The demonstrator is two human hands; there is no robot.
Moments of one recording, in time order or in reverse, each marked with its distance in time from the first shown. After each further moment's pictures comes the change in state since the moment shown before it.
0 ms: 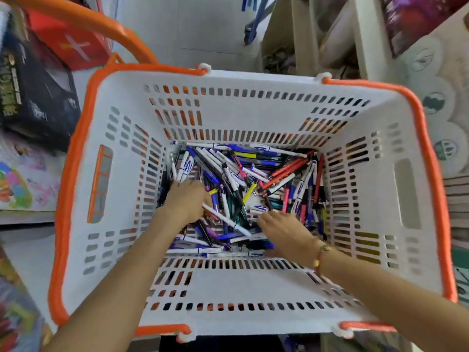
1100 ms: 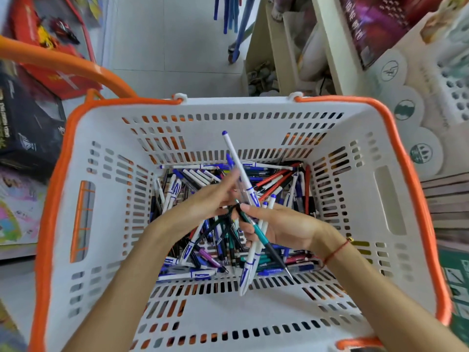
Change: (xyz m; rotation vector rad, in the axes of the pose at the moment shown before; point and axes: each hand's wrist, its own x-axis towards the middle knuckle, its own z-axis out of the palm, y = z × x) left_hand -0.036 0.059 -0.069 -1.288 -0.149 0.115; right_hand -0.014 0.021 -0.073 2.080 -0.214 -0.166
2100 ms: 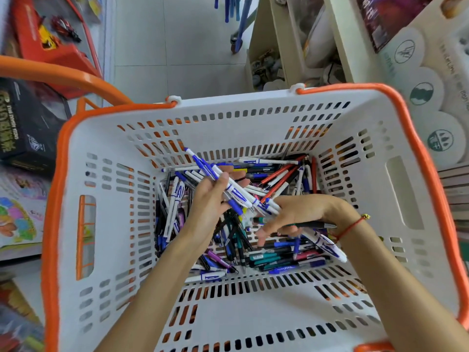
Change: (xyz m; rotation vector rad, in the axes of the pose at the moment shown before) left_hand 0.009 -0.027 0.019 -0.553 0.352 0.317; right_hand -0.003 -0.030 -0.021 -0.766 -0.102 0.311
